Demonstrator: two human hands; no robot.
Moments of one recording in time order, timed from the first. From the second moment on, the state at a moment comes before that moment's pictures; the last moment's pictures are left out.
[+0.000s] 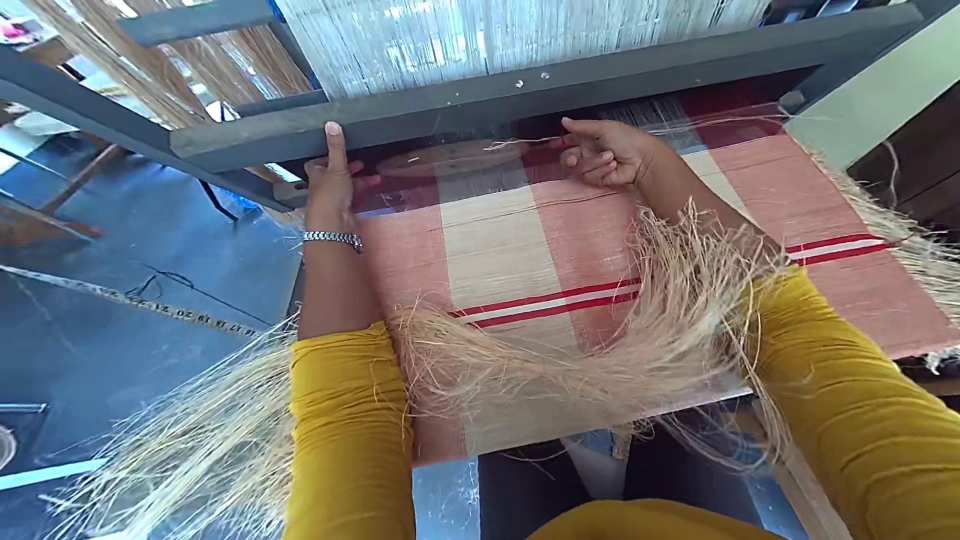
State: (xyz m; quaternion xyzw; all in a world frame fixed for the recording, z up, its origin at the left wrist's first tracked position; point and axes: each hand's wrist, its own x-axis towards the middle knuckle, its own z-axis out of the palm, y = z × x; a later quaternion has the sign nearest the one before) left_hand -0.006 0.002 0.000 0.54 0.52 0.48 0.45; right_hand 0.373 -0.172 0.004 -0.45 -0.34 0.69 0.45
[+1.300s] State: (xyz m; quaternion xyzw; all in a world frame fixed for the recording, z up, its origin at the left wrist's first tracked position) left_hand -0.033 0.017 -0.009 0.60 0.52 0.40 0.45; right_hand 0.331 -0.143 -0.003 -0.41 -0.34 0.68 0.50
